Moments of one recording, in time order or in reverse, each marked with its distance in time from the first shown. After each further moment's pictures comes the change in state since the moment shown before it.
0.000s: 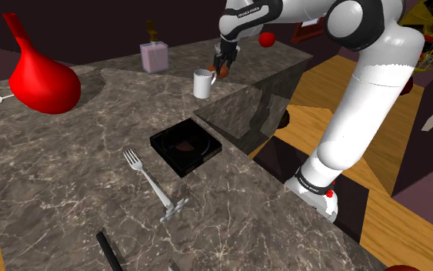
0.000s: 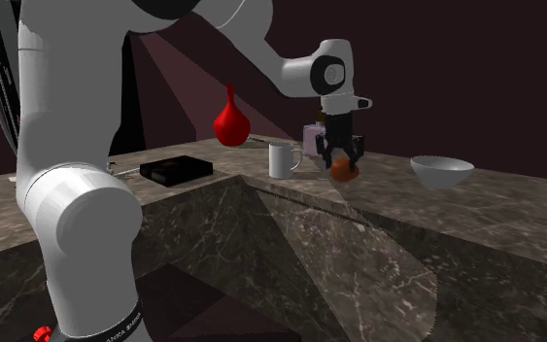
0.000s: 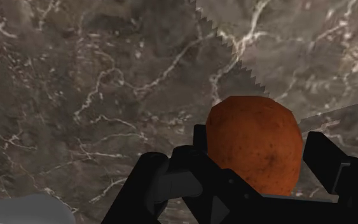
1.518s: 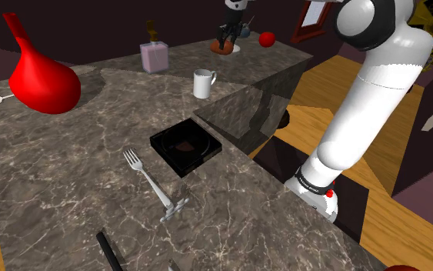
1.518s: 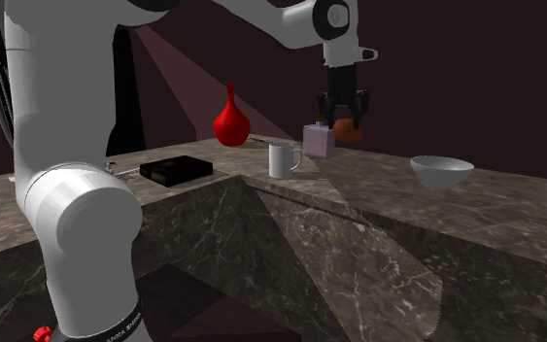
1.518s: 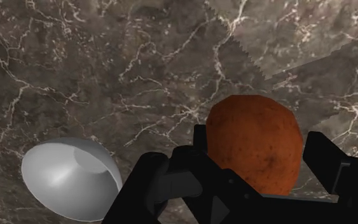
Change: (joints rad) arm 0.002 -0.055 -0.002 0.237 -0.008 -0.292 -0.003
